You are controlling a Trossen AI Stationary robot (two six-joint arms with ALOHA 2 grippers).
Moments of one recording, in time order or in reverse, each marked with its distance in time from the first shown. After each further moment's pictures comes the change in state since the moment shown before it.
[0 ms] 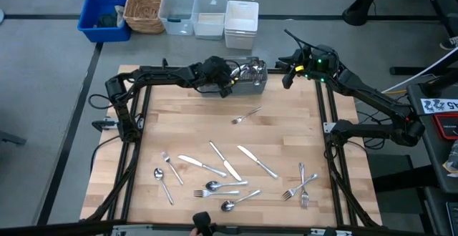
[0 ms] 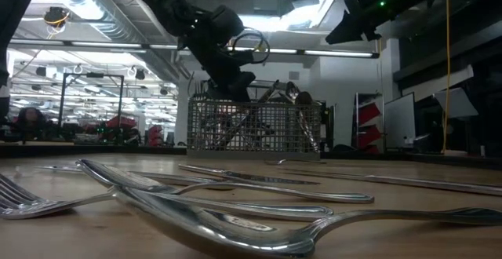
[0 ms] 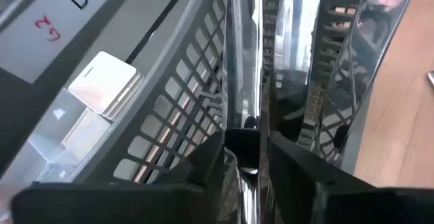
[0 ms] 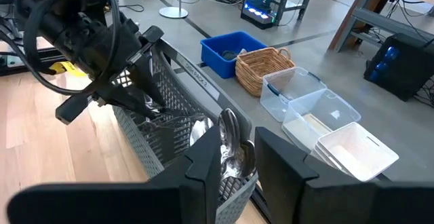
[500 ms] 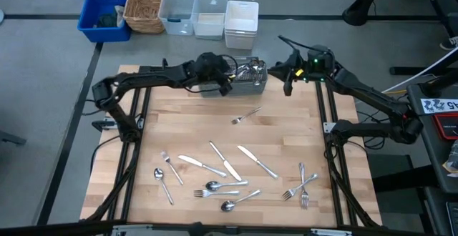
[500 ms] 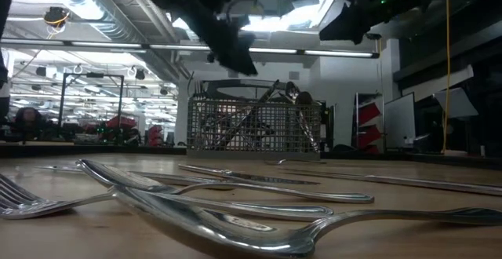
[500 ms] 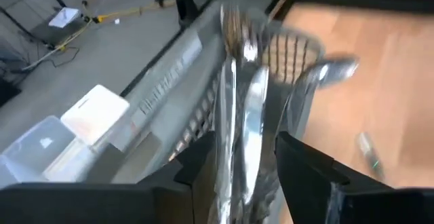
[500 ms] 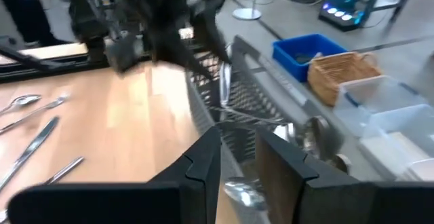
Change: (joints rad) left arm -0.051 -0.167 0.010 -0.007 0.007 -0.072; right arm 0.005 0.038 0.000 0.001 -0.294 0.001
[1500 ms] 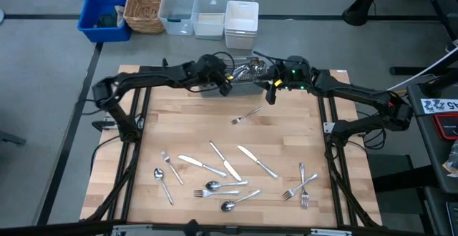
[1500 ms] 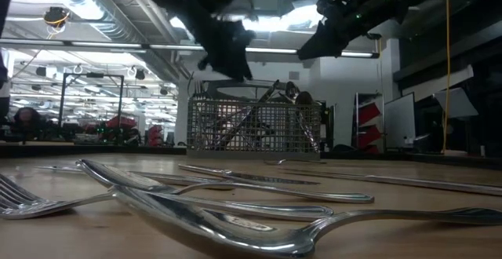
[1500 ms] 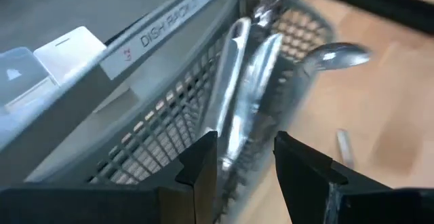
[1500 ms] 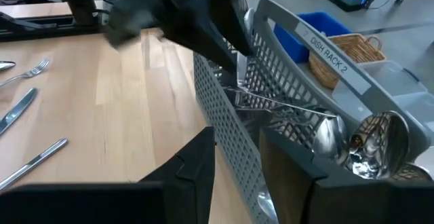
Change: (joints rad) left arm 0.015 0.016 0.001 -0.097 0.001 -0.251; right arm 0.192 0.177 0.000 0.091 0.209 0.000
